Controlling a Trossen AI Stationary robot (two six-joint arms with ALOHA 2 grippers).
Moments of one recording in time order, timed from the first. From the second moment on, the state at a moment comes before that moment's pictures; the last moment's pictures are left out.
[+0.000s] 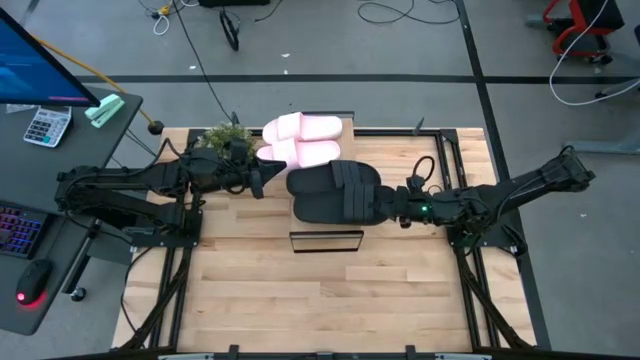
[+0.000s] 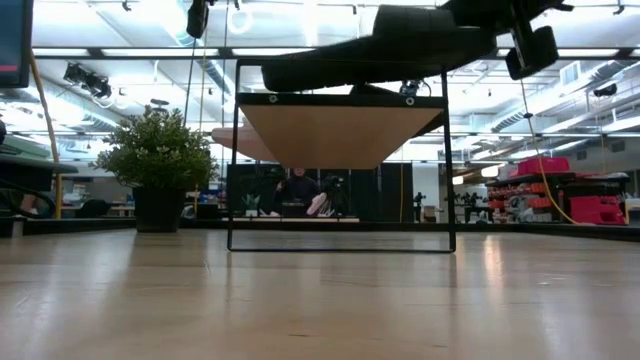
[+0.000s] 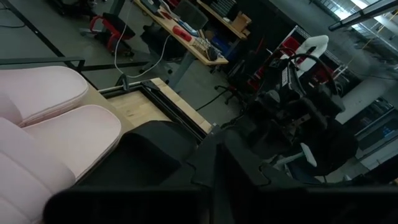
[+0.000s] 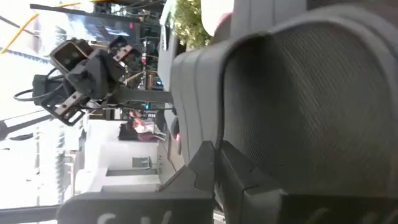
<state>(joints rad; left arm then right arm) 0.03 0.98 0.92 -0.05 -0.32 -0.68 0.28 0.93 0.65 0.03 0.50 1.59</state>
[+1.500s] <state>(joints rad) 0.03 0.98 0.92 -0.06 -0.32 -0.69 0.30 0.93 0.64 -0.10 0.53 1.57</state>
